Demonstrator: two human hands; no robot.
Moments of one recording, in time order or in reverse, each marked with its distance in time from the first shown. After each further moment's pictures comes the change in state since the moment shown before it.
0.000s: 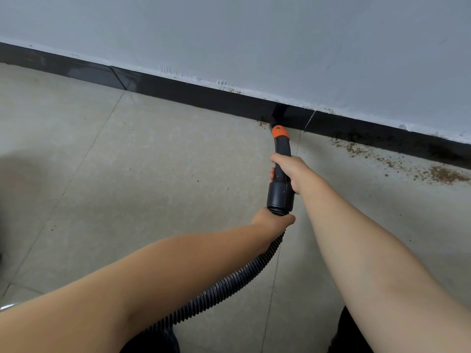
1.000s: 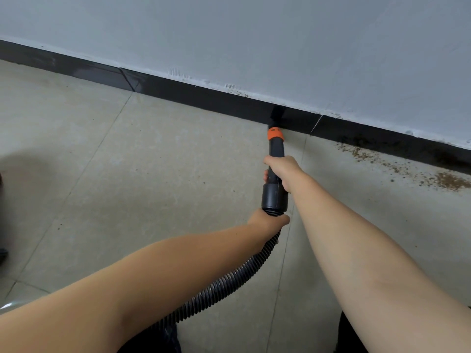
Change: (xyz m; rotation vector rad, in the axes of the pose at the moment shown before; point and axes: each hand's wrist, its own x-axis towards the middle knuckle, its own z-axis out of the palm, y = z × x) left_hand 0.001 0.000 -0.024 -0.033 0.003 -0.044; right_hand -0.002 -0.004 0.033 -0.111 0.064 -0.041
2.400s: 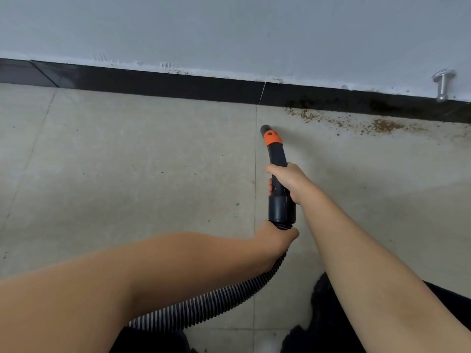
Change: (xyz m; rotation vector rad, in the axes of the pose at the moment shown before) left_hand -0.043 -0.060 0.079 0.139 -0.204 0.030; right_hand -0.058 0.078 -0.093 0.078 0.086 0.073
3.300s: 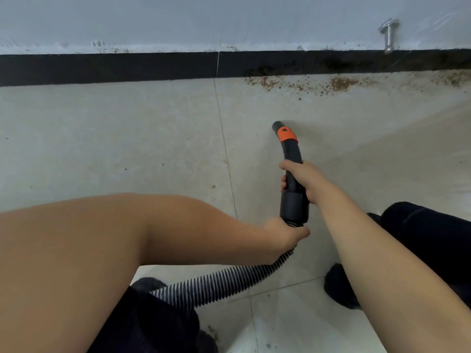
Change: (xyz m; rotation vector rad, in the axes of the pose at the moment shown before) left_hand -0.020 -0.014 0.036 0.269 -0.289 -0.121; right_hand -0.040 0.053 -0.064 0.271 0.196 0.128
